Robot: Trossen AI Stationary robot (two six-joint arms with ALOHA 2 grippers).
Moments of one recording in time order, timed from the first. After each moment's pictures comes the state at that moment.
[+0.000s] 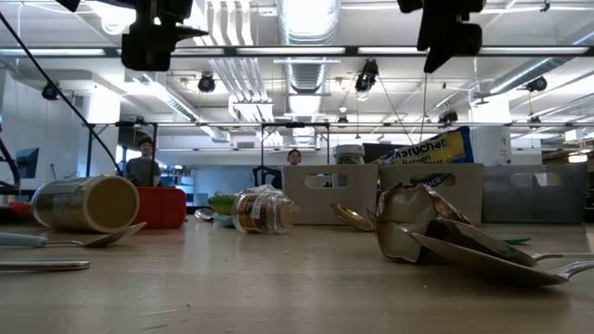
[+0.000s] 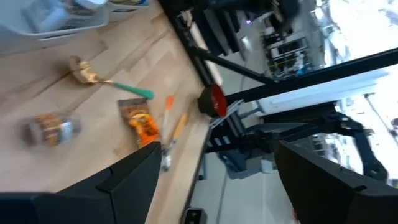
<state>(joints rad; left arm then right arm) -0.07 0.96 0.72 -0.12 0.16 -1.11 0.07 1.31 1.29 -1.05 0.07 0.69</state>
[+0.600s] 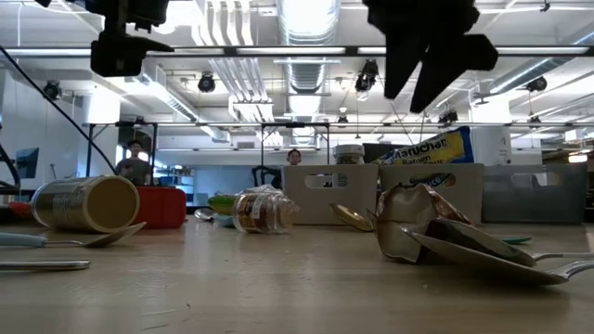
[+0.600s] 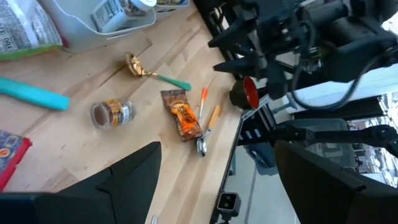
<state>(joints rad) -0.05 0.82 0.72 -0.37 0.13 -1.04 0.33 1.68 1.37 -0.97 0.31 1.22</state>
